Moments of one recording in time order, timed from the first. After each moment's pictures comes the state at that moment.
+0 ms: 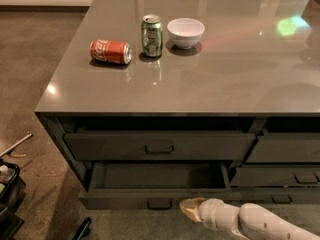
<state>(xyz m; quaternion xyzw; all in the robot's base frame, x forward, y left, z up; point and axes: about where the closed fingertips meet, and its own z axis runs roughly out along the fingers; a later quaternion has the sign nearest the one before) 0.433 -0.108 0.413 -0.32 0.82 0.27 0.40</state>
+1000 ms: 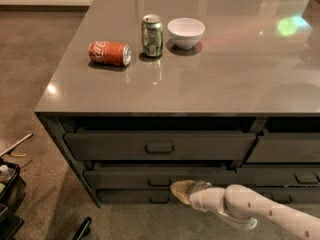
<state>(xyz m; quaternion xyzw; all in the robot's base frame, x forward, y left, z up) 0.486 -0.073 0.431 -0.36 0.79 0.25 0.42</state>
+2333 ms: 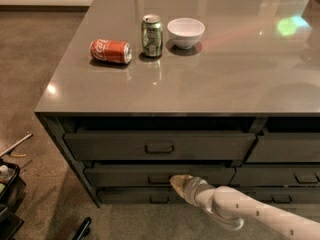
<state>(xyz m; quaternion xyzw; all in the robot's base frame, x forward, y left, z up) 0.530 -0.077 0.408 -0.33 0.81 0.16 0.46</state>
